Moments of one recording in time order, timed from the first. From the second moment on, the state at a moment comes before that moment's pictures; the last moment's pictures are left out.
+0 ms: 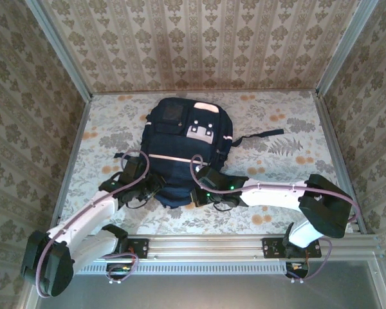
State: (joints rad) left arm -0.51 0.98 0.51 -0.51 0.18 -1.07; right arm 0.99 1.53 0.82 -0.19 -0.04 0.72
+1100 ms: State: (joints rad) left arm -0.53 0.83 0.58 -0.63 0.12 -1.02; right arm 0.96 1.57 0.90 -0.27 -0.14 0.67
